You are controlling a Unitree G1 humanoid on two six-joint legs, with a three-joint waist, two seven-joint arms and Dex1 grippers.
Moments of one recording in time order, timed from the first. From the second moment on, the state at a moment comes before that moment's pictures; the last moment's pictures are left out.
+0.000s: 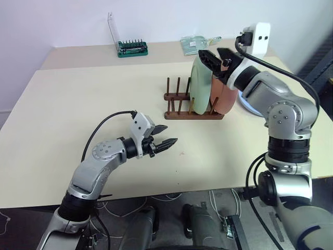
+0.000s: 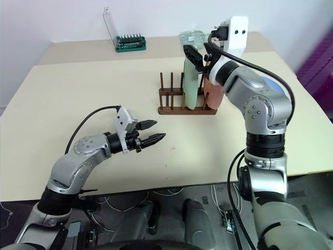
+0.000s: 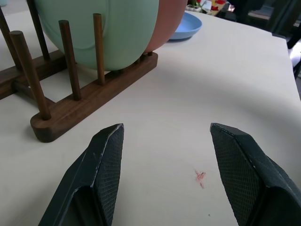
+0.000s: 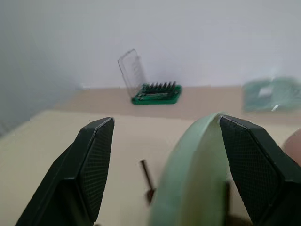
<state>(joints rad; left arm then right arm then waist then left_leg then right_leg) -0.32 0.42 -0.17 -0.32 -0.42 0.56 -0.67 -0.88 -0.50 -0.11 -0.09 0.65 0.77 0.23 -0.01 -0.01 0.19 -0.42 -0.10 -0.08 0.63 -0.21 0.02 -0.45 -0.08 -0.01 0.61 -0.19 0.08</state>
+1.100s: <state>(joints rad) -0.35 0.41 -0.22 -0.30 -0.38 0.55 -0.72 -0.86 -0.79 0.17 1.08 -0.21 -0.13 0.51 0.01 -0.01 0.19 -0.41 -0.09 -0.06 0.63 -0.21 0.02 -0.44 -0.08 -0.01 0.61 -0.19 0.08</state>
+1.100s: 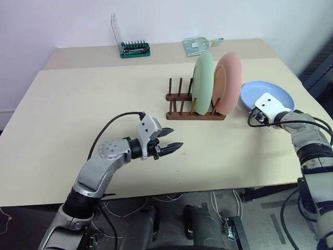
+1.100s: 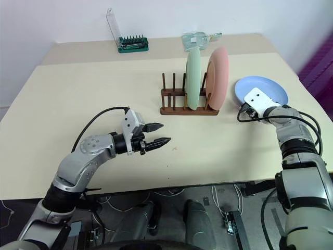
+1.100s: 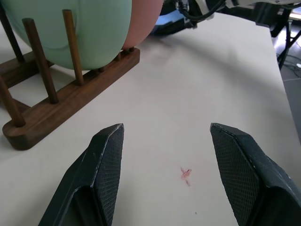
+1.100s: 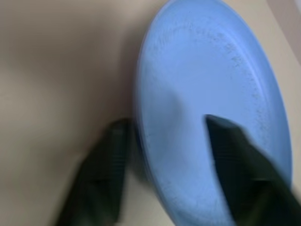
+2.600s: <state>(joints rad) -0.25 0.54 -0.02 -0.17 -0.28 0.39 -0.70 -0.98 -0.17 -0.26 0.03 1.08 0.92 0.05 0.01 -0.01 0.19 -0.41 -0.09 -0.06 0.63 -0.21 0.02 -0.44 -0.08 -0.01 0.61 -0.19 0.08</state>
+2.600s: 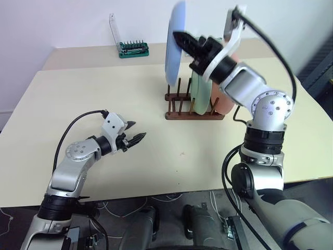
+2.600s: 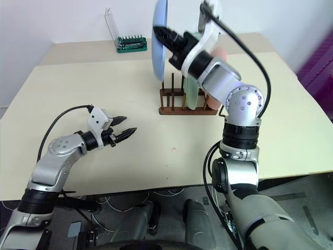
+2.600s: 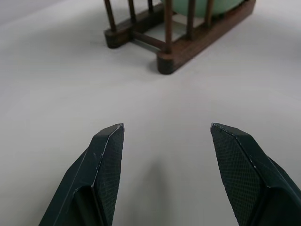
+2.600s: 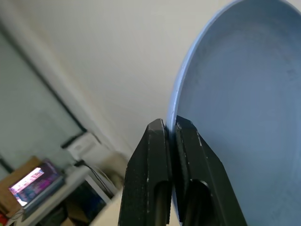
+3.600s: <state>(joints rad) -0.24 0.51 -0.06 -0.21 -0.28 0.43 -0.72 -1.03 -0.27 -0.17 0.06 0.89 0.93 0.15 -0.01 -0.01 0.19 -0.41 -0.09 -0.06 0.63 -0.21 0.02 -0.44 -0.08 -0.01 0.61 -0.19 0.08</state>
